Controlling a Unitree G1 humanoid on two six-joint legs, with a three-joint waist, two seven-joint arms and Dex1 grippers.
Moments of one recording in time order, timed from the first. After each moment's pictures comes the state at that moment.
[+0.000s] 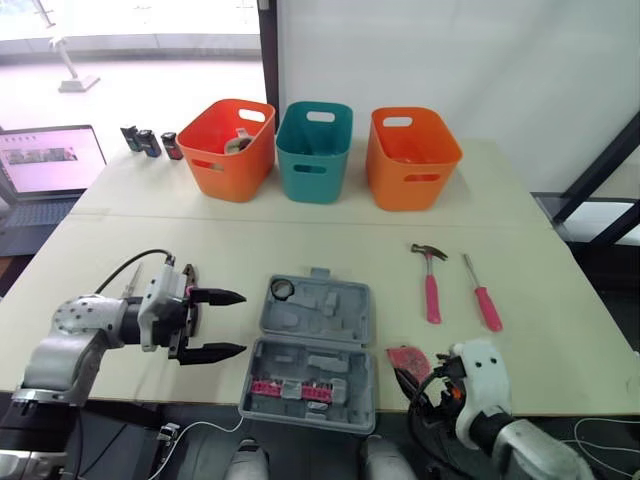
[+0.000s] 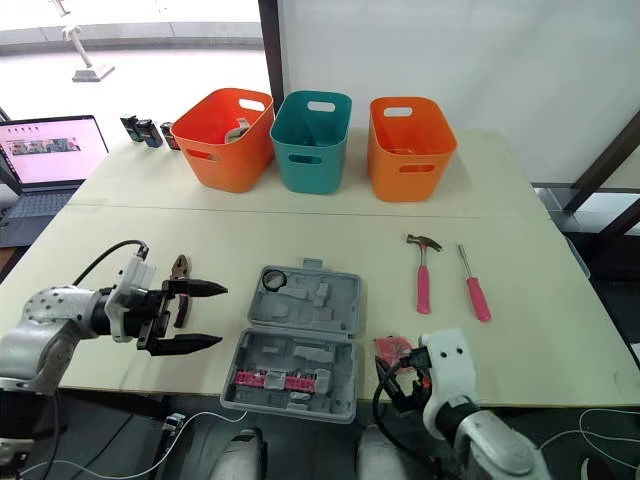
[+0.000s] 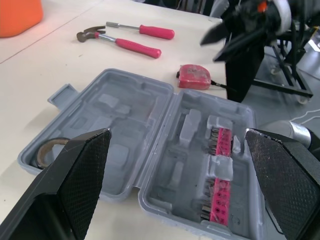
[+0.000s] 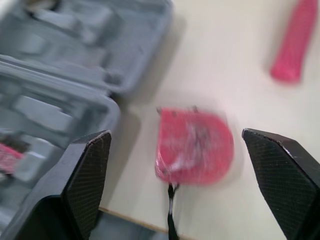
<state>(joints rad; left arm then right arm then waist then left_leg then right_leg) -0.20 0.79 0.09 0.00 -0.53 0.19 -1.44 0.35 -0.38 -0.19 -0.97 0.41 1.00 0.34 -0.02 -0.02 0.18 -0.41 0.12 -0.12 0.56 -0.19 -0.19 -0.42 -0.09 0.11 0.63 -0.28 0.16</state>
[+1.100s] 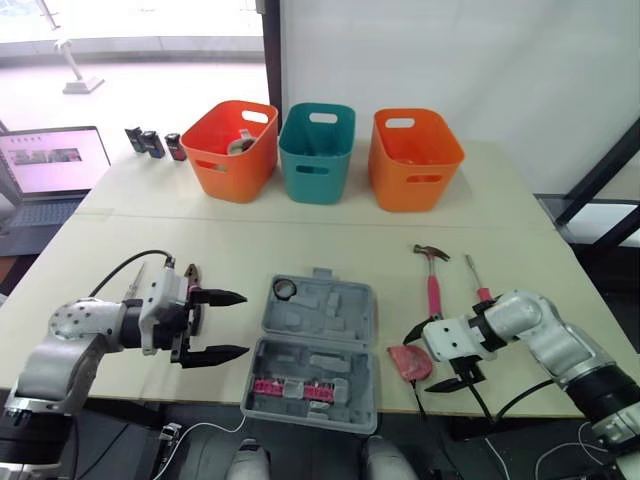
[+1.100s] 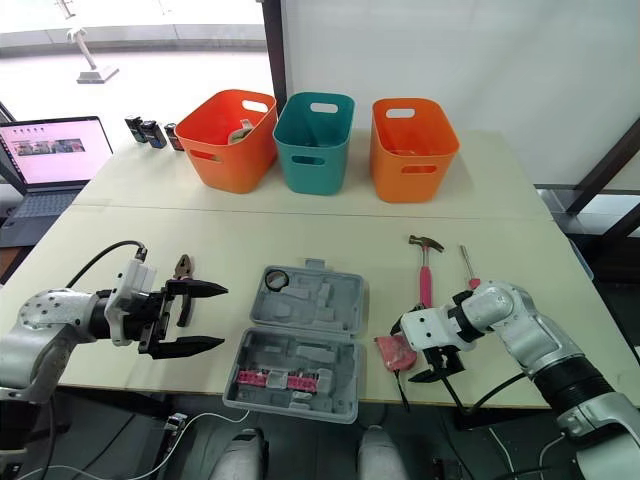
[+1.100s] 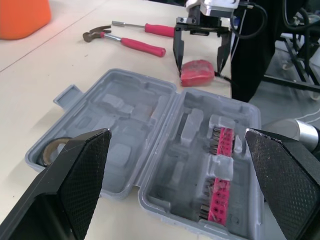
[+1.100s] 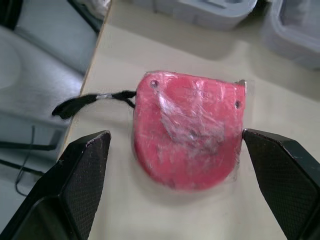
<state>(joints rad) -0.16 0.80 0.11 -0.09 -0.54 0.21 -1.38 -0.41 -0.88 0.36 0.22 -0.05 -0.21 1.40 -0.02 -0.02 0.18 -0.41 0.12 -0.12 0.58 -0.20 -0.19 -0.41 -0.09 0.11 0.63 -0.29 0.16</state>
